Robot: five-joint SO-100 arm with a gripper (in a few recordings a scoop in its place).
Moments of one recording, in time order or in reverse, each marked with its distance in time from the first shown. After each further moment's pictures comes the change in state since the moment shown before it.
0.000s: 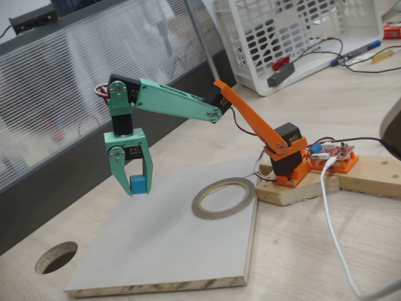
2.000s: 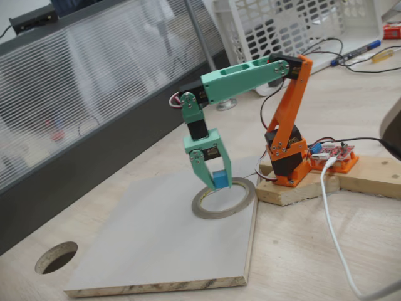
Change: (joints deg) arm 13.3 57.8 95.3 -27.4 0.0
